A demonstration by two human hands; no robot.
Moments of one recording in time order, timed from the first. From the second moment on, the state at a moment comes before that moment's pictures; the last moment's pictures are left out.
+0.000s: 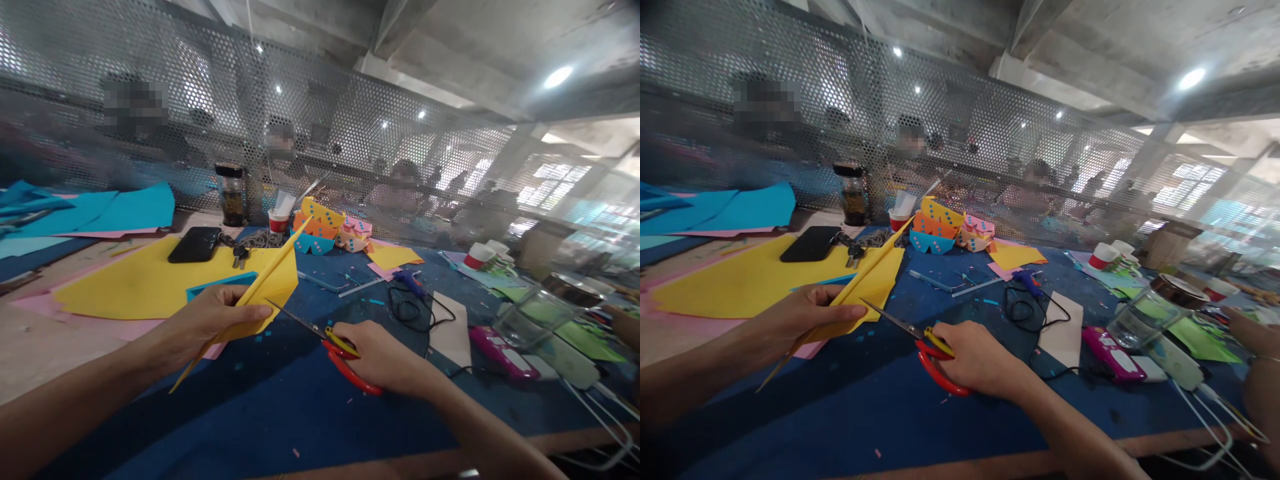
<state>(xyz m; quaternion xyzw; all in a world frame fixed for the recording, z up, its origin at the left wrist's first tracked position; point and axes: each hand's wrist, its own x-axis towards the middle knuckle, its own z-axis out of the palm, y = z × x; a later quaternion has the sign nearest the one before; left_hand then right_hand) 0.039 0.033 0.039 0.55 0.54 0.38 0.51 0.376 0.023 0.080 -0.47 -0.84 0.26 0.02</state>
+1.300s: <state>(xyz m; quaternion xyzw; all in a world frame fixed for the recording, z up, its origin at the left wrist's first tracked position) 0.042 0.026 0.044 0.54 0.51 0.40 0.54 0.381 0.026 0.072 -0.46 -0.83 0.30 0.05</state>
